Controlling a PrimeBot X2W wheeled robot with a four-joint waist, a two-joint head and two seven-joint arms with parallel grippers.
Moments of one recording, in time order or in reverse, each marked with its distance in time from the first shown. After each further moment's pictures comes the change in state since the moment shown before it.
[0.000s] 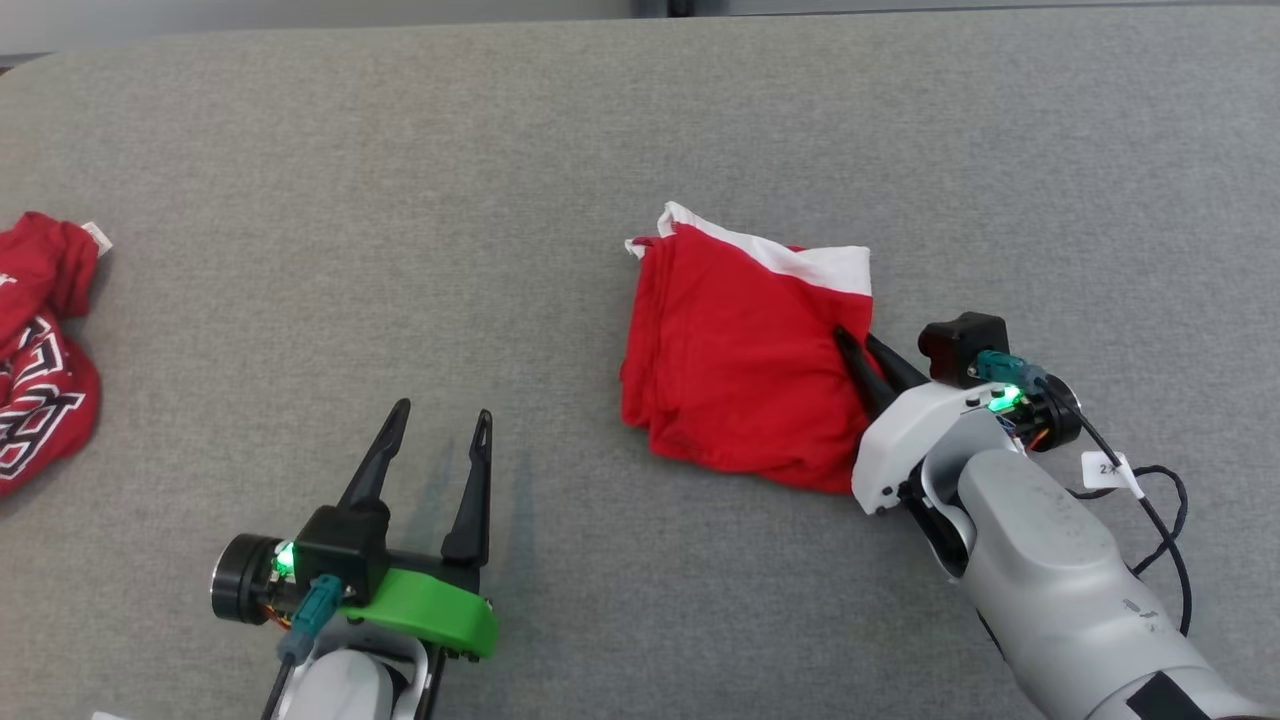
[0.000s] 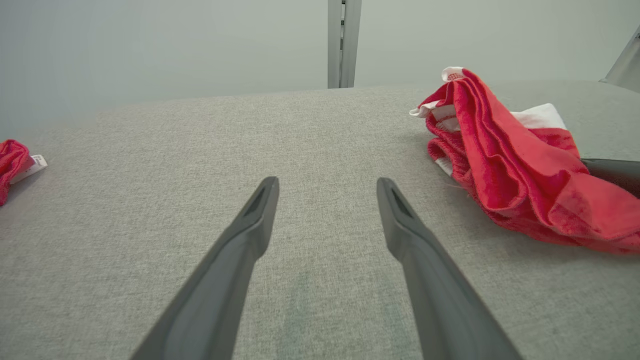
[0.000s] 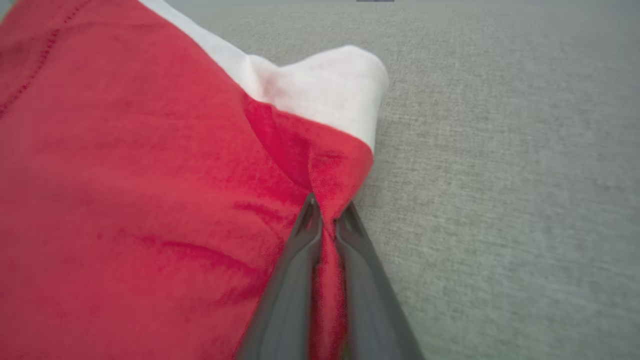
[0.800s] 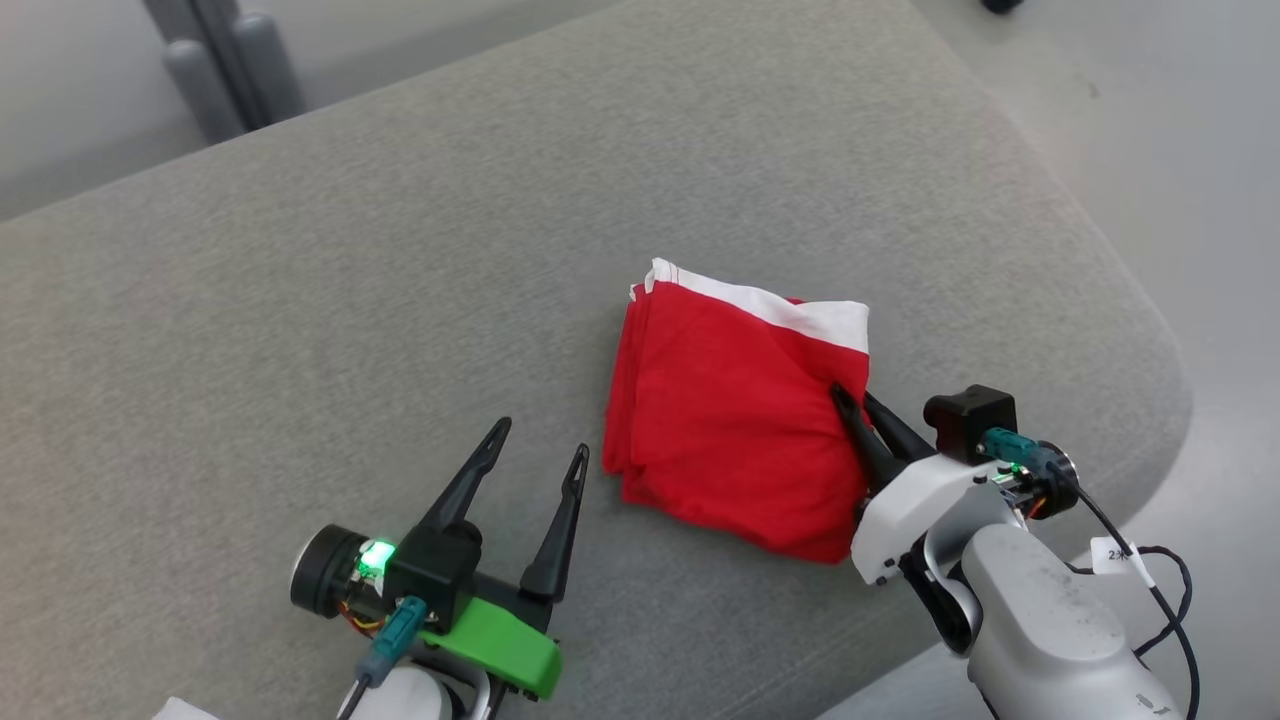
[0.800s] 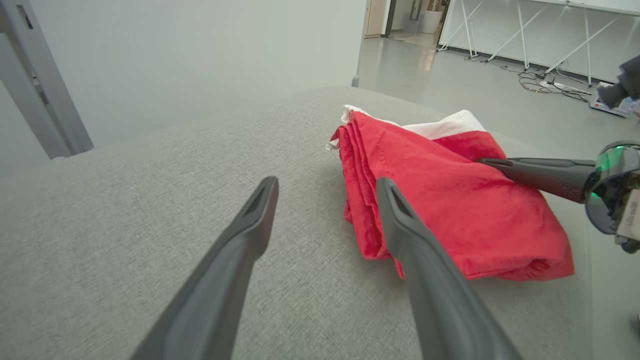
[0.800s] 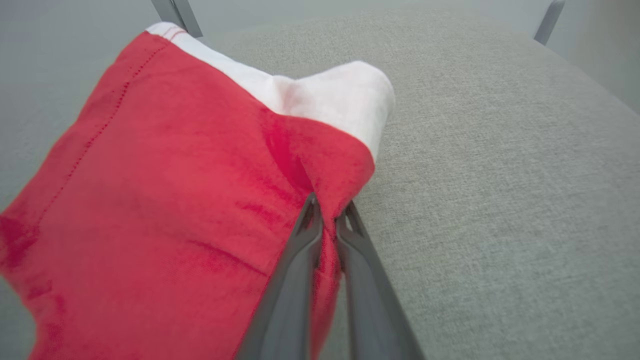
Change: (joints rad) left arm -0.002 0.047 -0.189 -0.030 -0.019 0.000 0.000; right arm 0.207 -0.007 -0.018 -0.261 0.011 -0.002 0.002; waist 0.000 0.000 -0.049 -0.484
